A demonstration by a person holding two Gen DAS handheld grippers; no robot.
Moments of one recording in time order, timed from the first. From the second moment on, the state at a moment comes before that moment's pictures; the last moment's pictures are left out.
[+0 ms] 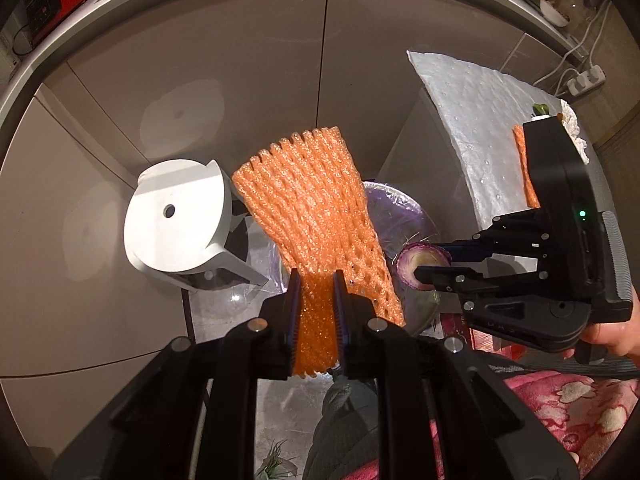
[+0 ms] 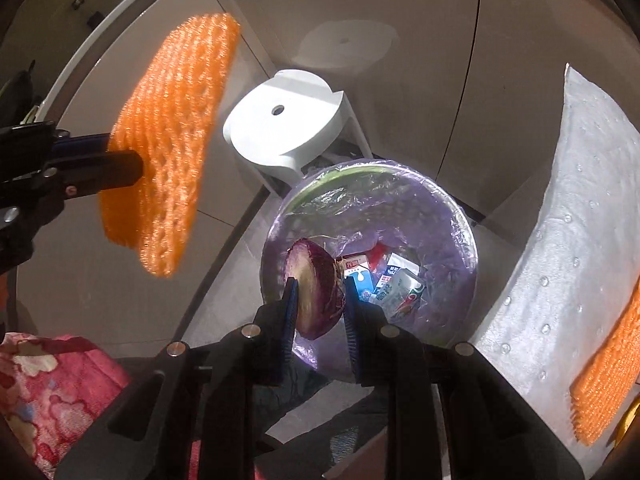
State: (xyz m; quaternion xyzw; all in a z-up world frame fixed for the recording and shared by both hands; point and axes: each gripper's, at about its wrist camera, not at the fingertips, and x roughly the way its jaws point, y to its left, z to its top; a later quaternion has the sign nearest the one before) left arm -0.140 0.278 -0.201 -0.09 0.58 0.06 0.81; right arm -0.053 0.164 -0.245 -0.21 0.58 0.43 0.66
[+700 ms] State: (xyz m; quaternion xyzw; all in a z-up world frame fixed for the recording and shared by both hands) left arm -0.134 0.267 -0.228 -0.09 0.59 0.02 0.80; right arm -0.043 0.133 -0.213 -0.19 0.57 0.38 0.70
